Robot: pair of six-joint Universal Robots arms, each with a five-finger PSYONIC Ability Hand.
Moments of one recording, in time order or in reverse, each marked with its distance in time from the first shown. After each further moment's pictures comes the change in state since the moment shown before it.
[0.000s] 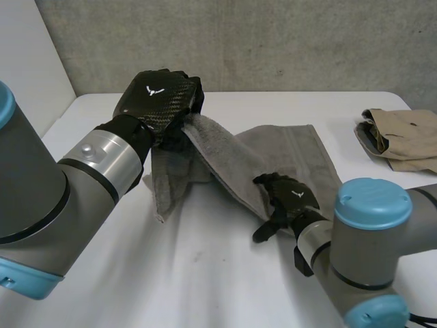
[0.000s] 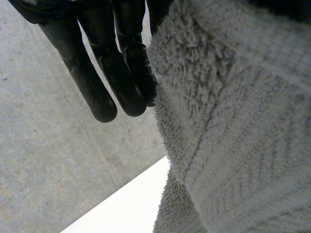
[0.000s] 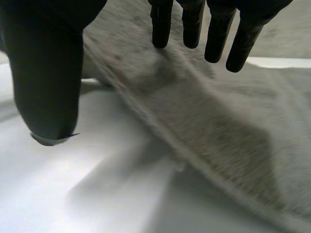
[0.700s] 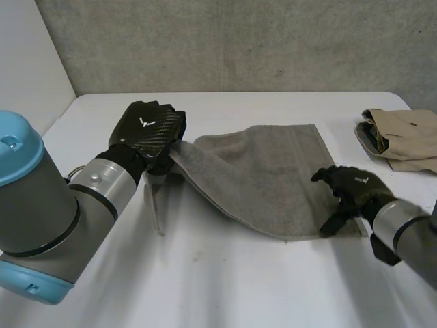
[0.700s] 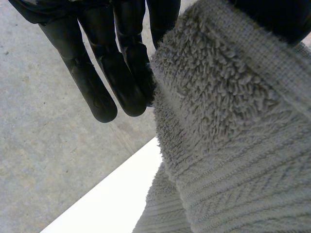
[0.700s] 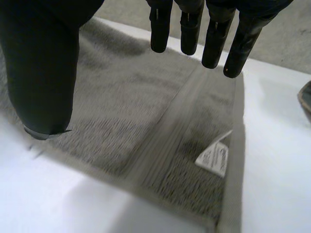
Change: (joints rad) left arm 0.070 -0.042 -0.159 0.140 0.004 0.132; right arm -0.366 -0.248 0.124 0.237 -0.262 -0.361; left_hand 0.000 0.000 0.000 0.000 0.000; right_hand 0.052 0.066 0.057 0.053 0.000
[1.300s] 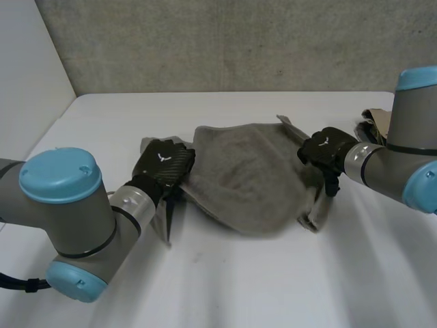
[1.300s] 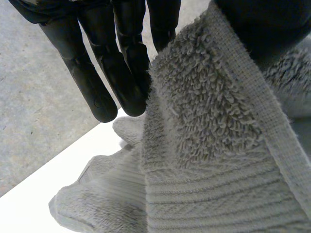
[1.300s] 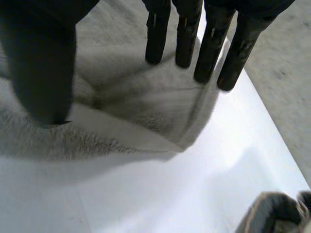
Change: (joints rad) left arm -0.001 -0.231 -0.004 0.103 0.003 0.012; right arm 0.069 0.438 -0.779 0.413 -0.023 -0.736; left_hand 0.000 0.000 0.000 0.000 0.000; right_hand 0.135 0.154 0.176 0.169 0.136
